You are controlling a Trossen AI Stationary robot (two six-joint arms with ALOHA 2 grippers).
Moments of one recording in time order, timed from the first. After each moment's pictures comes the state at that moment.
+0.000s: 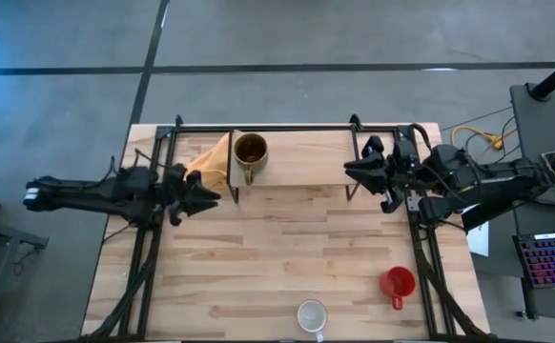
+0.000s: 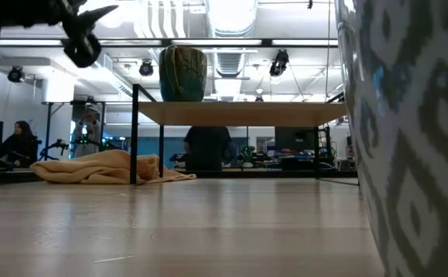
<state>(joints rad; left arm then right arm) -0.01 0.51 0.38 0.13 0.09 -0.63 0.11 0.87 0.84 0.32 0.09 0.29</state>
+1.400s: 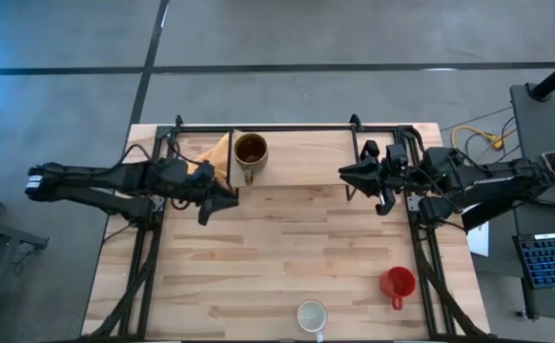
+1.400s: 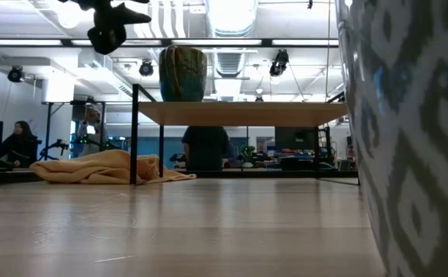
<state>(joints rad) -0.02 0.85 0.81 -0.31 0.04 -0.55 0.11 0.87 0.84 0.21 0.11 0.31</state>
